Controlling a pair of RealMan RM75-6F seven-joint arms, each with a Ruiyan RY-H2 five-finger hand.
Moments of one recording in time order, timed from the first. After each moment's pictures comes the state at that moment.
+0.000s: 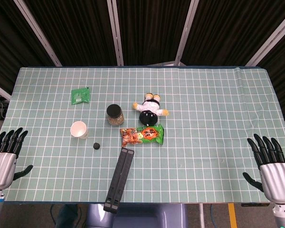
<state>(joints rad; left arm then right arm) -0.14 -1.12 0.04 -1.82 1.50 1.60 0.33 0.02 -1.04 0.05 -1.80 -1.70 1.63 -0.26</state>
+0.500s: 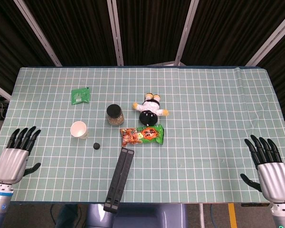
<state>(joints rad) -0.21 -1.17 0.02 -1.73 1.52 1.47 0.35 0.03 -1.02 0.04 -1.81 -1.68 1.59 -0.21</state>
